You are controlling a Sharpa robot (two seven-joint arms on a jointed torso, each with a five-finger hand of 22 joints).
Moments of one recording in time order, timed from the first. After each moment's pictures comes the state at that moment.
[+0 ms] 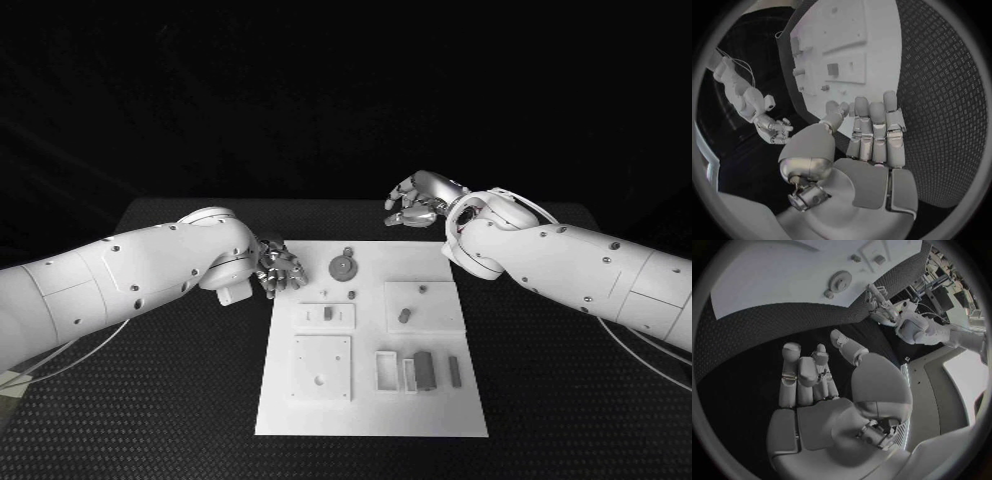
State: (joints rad) left arm 1.36 -0.61 -0.16 1.22 -0.88 0.13 -0.51; left_hand 0.86 0.12 0.52 -0.27 0.05 1.02 0.07 0.39 0.64 1.20 -0.03 0.81 0.64 1.02 -0.09 1.27 0.44 0.01 1.18 -0.17 0.17 1.30; right arm 1.24 -0.62 0.05 1.24 -1.32 -0.35 -0.17; right_hand 1.04 -0.14 0.65 -0.28 0.05 0.93 0.12 0.19 0.67 1.08 0.02 1.08 1.08 1.23 -0.09 1.42 0.92 0.22 1.16 -0.03 0.90 1.31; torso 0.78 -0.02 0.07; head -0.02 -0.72
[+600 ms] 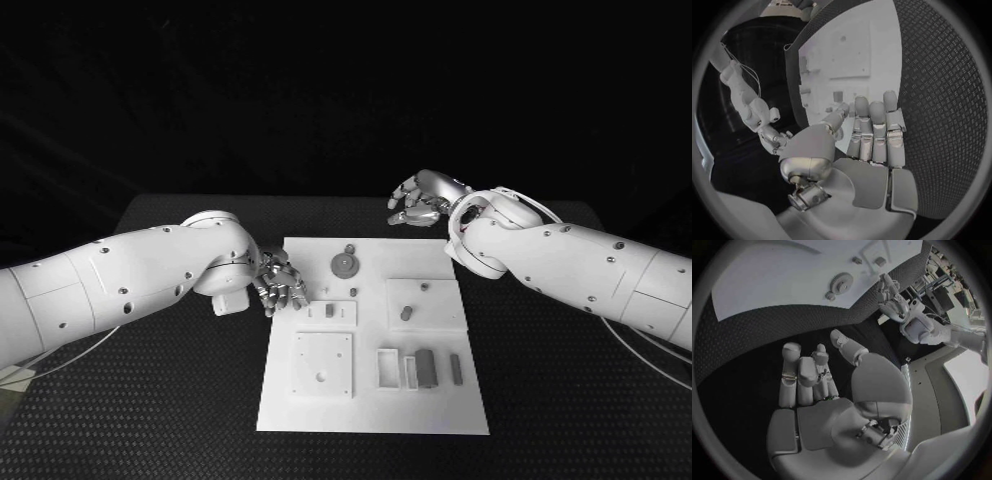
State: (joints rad) left arm 1.36 -0.66 -0.16 1.31 -0.83 0.25 -0.57; left_hand 0.85 0.13 0.53 -0.27 0.05 1.03 0.07 0.38 0.64 1.20 -0.03 0.81 0.64 1.02 -0.09 1.27 0.44 0.01 1.18 -0.17 0.17 1.31; right arm 1.24 -0.62 0.05 1.24 -1.32 -0.34 -0.17; right_hand 1.04 -0.14 0.65 -0.28 0.05 0.93 0.12 0.19 0.67 1.08 0.02 1.08 1.09 1.23 -0.09 1.42 0.92 0.22 1.16 -0.03 0.90 1.31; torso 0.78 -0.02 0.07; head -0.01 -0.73
